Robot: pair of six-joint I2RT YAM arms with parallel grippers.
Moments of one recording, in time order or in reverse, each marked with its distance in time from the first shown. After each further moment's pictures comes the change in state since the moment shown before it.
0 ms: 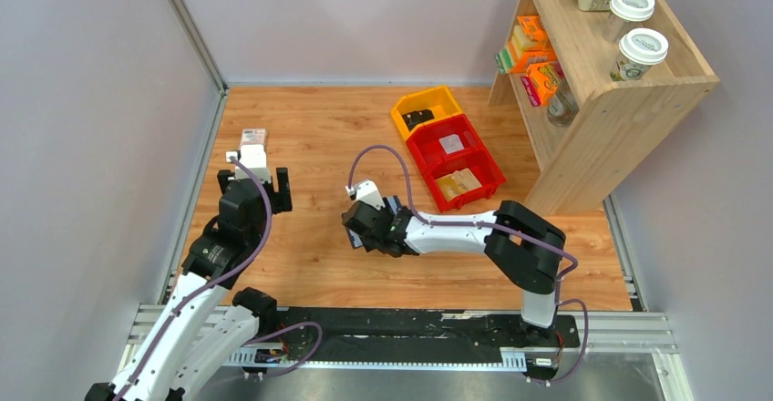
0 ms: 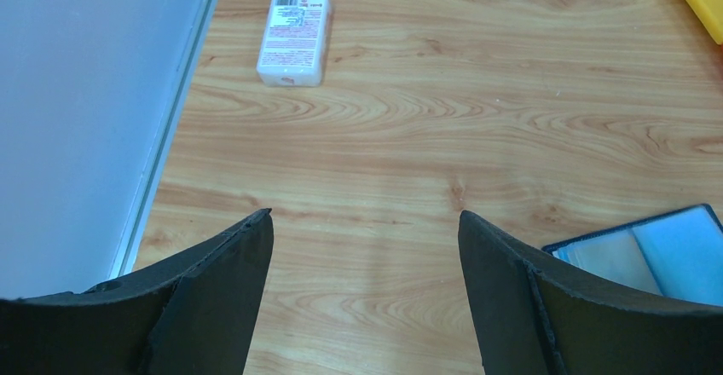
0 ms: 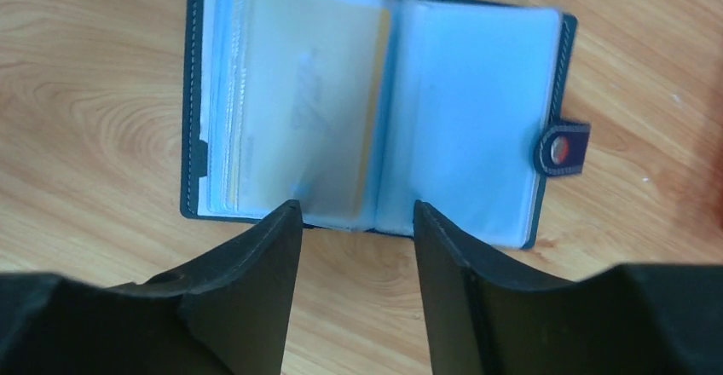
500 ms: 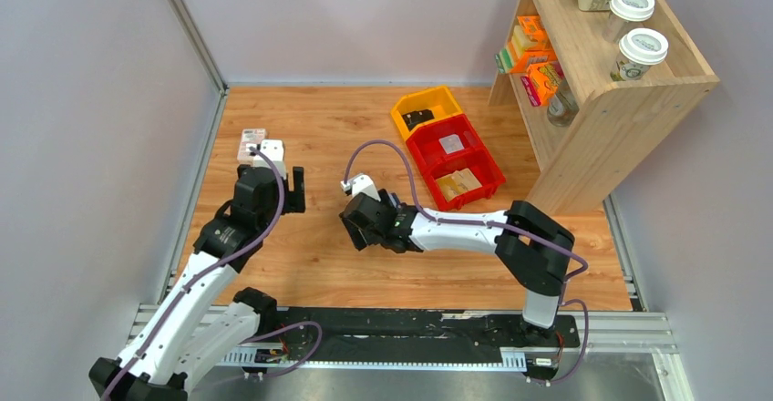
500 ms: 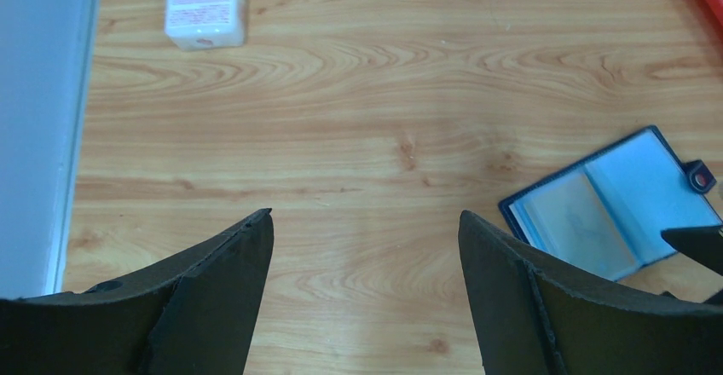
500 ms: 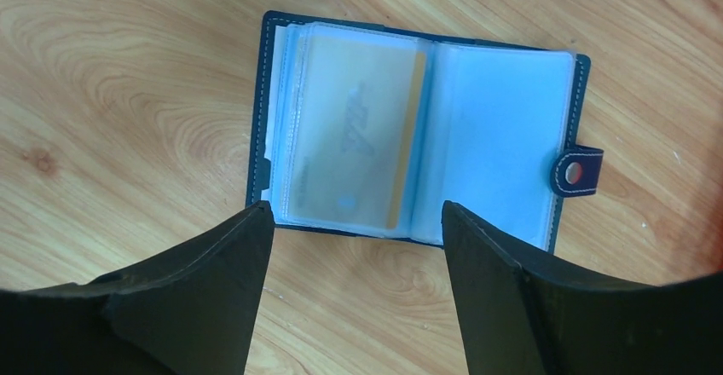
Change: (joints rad) left arm 0.000 0.116 0.030 -0.034 0.132 -0.036; right arm -0.025 -0.056 0.000 0.044 -0.063 -0.088
